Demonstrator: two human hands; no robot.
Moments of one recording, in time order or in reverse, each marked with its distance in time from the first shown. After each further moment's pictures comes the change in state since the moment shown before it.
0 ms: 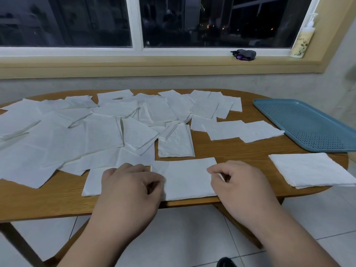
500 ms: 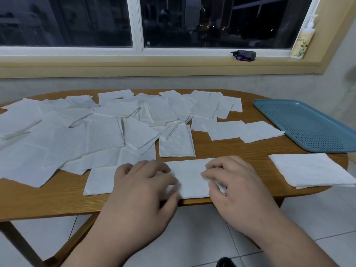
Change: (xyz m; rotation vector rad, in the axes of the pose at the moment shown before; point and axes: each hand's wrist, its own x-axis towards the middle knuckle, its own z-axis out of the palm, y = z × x) left_hand -0.008 0.006 0.000 0.030 0.014 0.276; right_hand -0.006 0.008 0.006 -0.187 0.014 -0.295
